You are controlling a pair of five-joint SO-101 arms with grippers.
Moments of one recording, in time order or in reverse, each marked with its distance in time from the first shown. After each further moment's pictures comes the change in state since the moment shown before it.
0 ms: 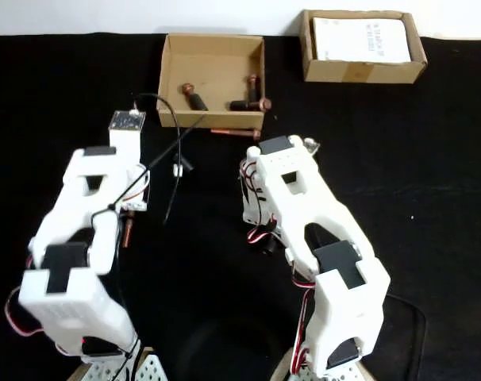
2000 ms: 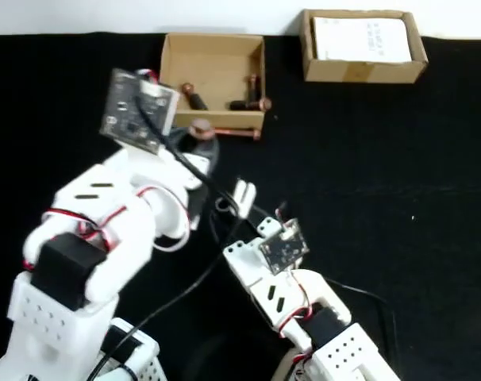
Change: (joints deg) left arm 34.5 -64.0 -6.1 8.4 11.3; right arm -14.5 -100.0 90.2 -87.1 46.6
